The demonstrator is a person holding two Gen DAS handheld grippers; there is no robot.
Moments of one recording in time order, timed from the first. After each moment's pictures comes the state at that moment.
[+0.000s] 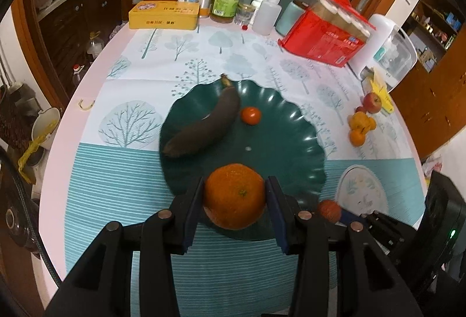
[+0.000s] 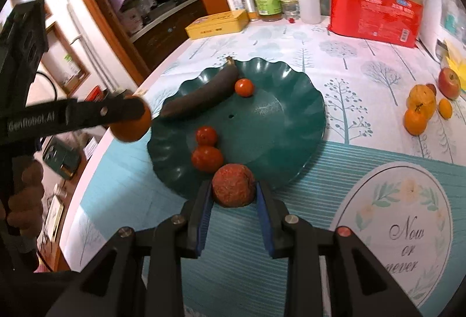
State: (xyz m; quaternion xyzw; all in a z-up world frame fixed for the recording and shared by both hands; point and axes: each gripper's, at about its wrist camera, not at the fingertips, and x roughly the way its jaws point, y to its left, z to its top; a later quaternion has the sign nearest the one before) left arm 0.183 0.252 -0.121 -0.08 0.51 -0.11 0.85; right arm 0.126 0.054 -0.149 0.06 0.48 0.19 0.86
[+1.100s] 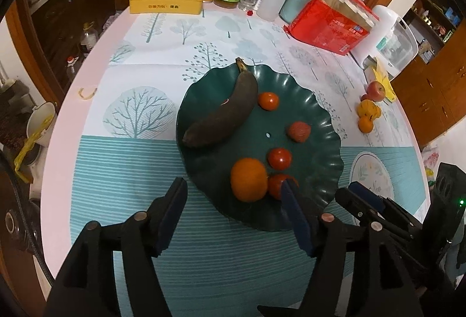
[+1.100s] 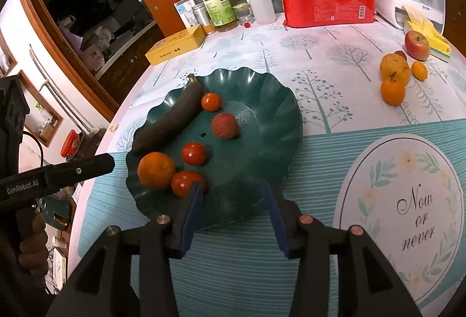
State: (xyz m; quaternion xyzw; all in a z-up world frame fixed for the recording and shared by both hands) left arm 0.187 0.276 -0.137 -0.08 0.53 -0.13 0.83; right arm 0.130 0.048 -0.158 0.13 0.46 0.09 0.87
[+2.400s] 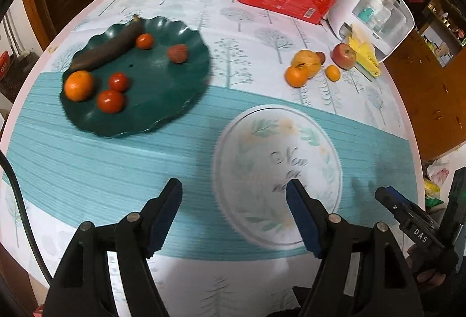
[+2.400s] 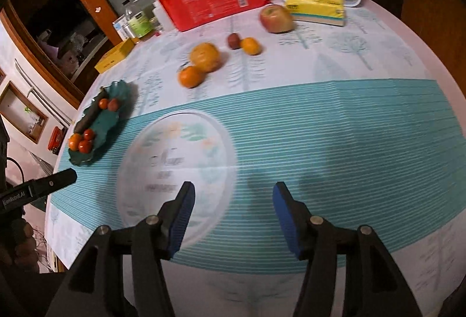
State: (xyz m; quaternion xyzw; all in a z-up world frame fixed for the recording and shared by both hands) left arm 0.089 0.026 -0.129 -0.09 0.55 -0.06 0.83; right arm 0.054 -0.252 -0.149 0.13 0.51 0.06 0.85
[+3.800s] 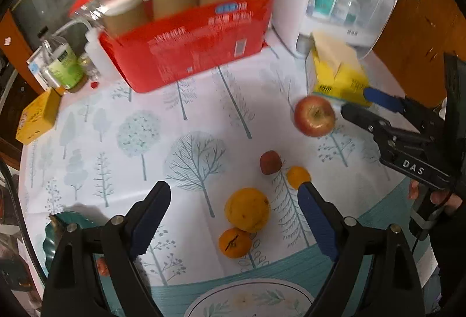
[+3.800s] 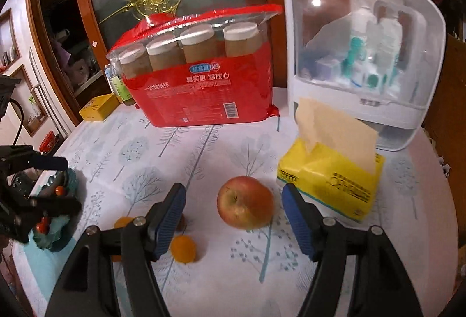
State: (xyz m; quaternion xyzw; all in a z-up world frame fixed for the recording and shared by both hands) left arm 0.347 -0.138 -0.105 0.09 0.55 -0.16 0.82; right arm 0.329 -0.331 -0.115 0.03 0.40 0.13 0.91
